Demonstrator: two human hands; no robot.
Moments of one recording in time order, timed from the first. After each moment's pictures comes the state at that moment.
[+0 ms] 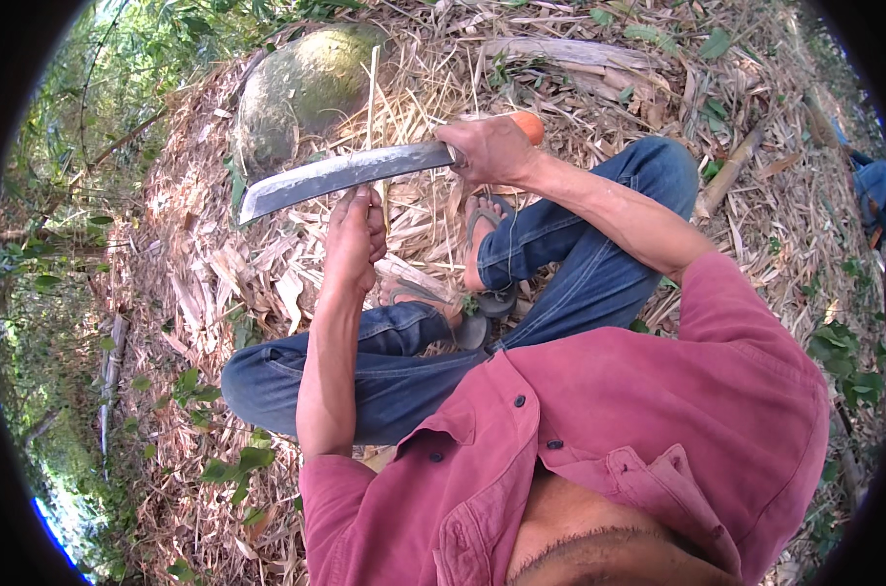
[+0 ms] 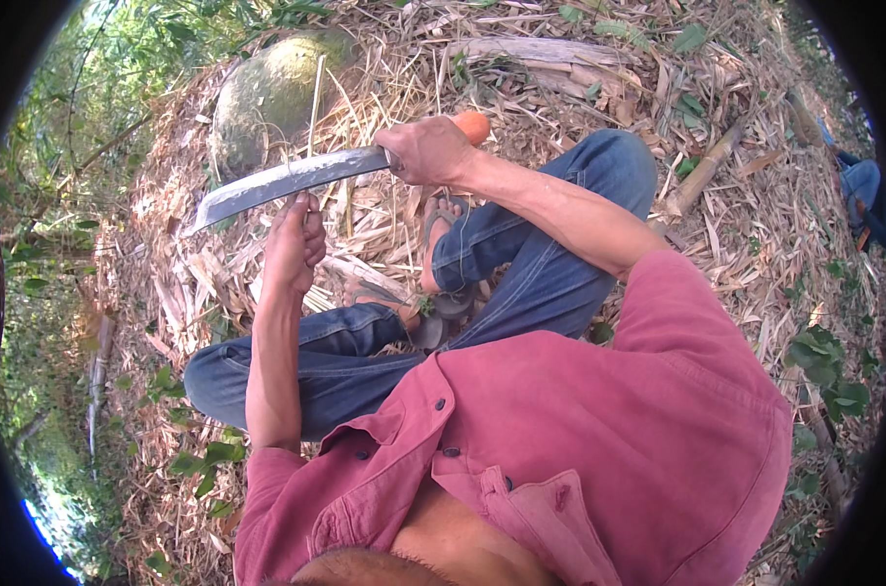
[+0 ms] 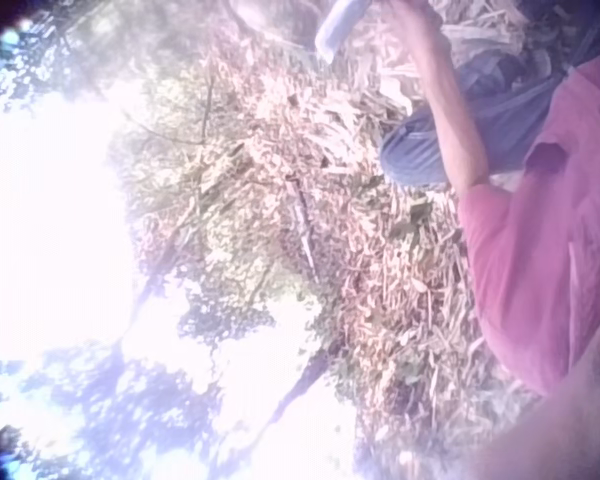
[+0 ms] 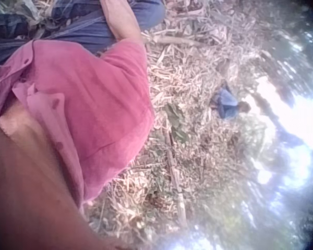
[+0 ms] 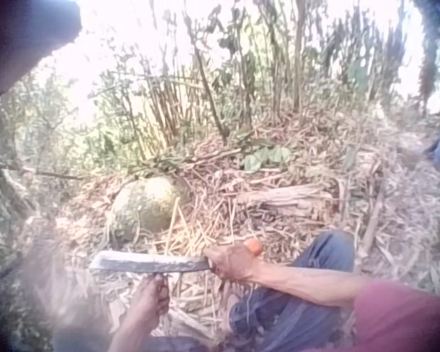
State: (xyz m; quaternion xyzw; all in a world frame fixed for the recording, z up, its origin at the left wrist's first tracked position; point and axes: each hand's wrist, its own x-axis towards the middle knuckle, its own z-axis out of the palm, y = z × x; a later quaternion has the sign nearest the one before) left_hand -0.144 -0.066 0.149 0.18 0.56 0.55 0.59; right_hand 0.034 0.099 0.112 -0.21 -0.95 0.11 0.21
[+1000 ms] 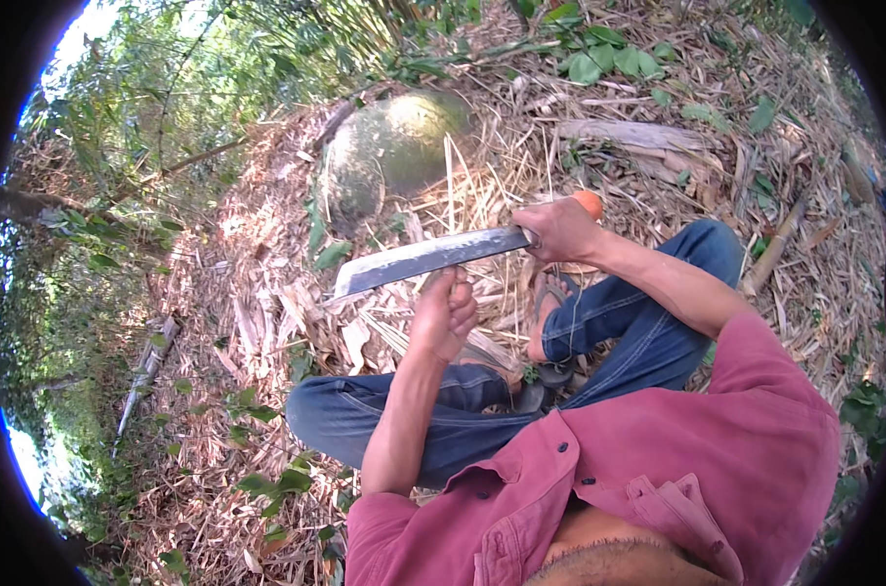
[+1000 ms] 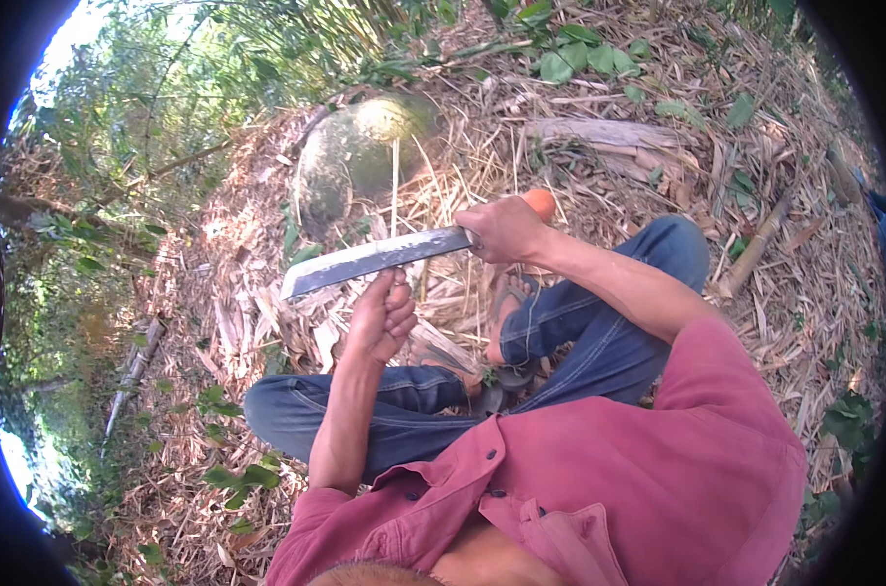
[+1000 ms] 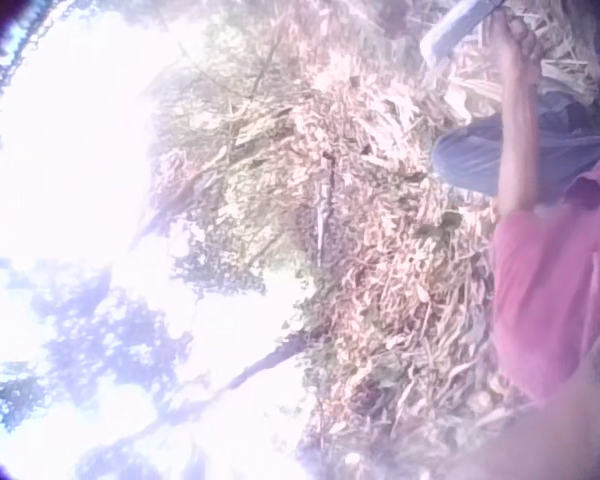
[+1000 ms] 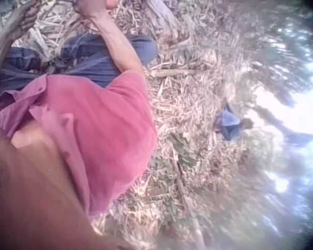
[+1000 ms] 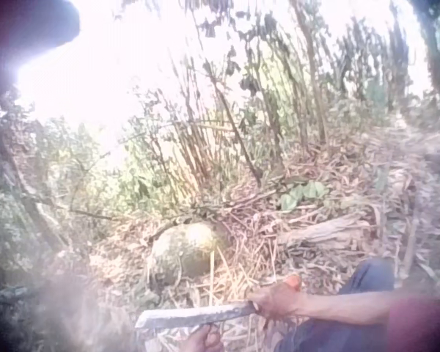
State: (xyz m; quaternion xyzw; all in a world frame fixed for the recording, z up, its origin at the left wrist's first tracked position) left_hand -0.140 -0.082 0.159 0.06 0.43 0.62 0.66; right_hand 0.025 0.101 0.129 -0.17 -0.96 0.13 0.16
